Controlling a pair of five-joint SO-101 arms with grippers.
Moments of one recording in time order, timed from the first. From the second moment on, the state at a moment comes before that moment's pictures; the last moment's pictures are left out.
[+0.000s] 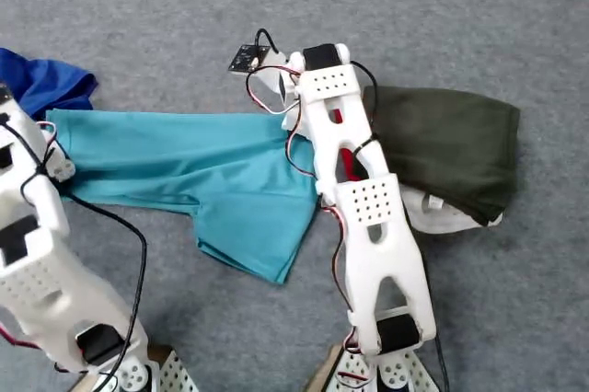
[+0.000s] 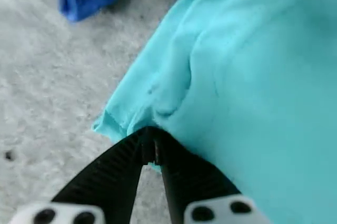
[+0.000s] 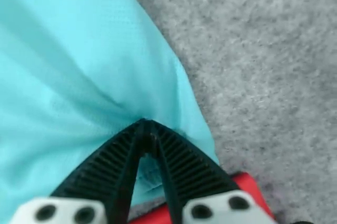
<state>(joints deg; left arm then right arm) -35.7 24.5 2.6 63.7 -4.5 -17.5 66.9 -66.6 92.6 43.8</state>
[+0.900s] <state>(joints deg) -46.3 34.1 -18.1 74.6 -26.5 -17.9 66.9 -66.6 92.2 44.2</state>
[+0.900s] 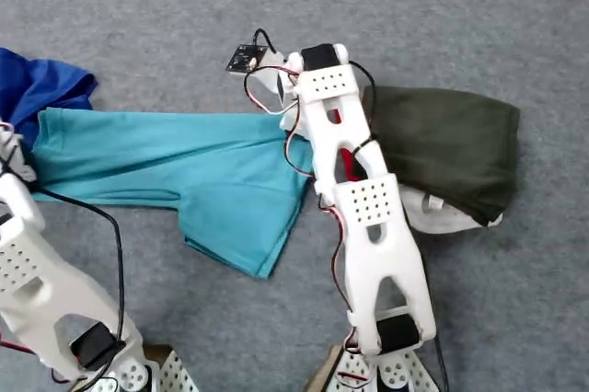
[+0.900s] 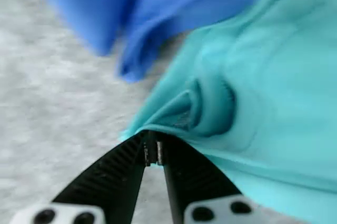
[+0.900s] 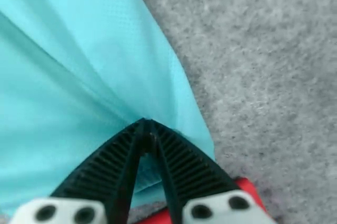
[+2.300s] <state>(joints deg) -50.2 -10.3 39.7 55.0 -29.1 -41.1 -3.6 31.6 75.9 43.5</state>
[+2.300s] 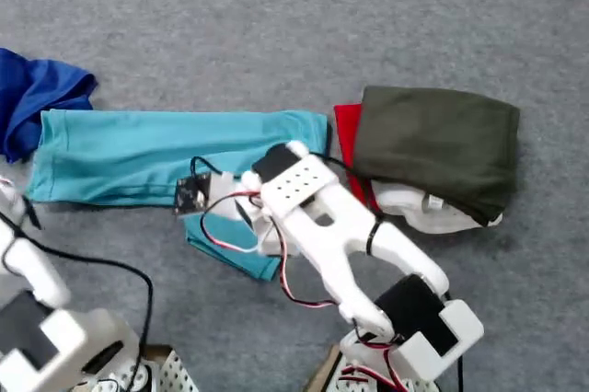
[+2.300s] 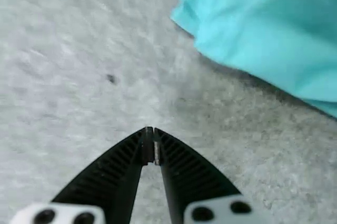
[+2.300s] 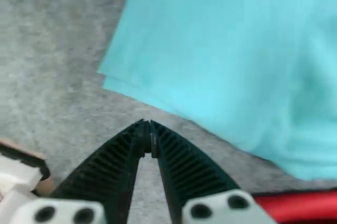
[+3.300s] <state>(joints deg) -57.9 -15.4 53.5 41.2 -23.3 -47.7 5.6 34.6 62.1 38.0</state>
